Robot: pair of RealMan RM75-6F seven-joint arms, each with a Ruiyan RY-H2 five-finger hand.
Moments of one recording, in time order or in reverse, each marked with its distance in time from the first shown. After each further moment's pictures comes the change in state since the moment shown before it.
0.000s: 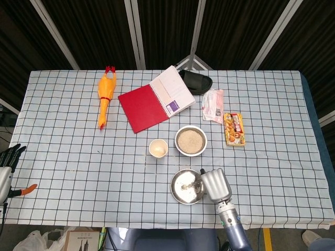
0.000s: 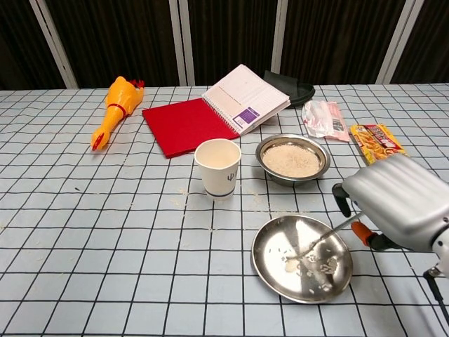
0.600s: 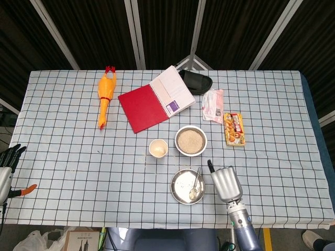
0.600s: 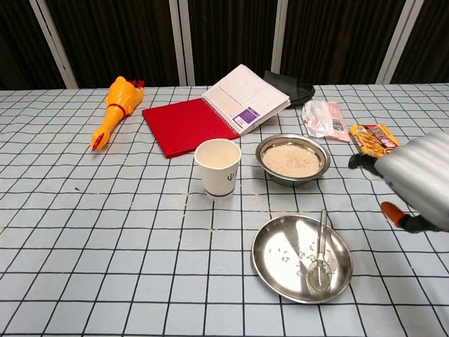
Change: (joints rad) left arm 0.003 -0.004 0.003 0.006 0.011 0.009 0.016; right arm -0.030 0.134 -0.005 -0.078 -0.067 0.055 0.012
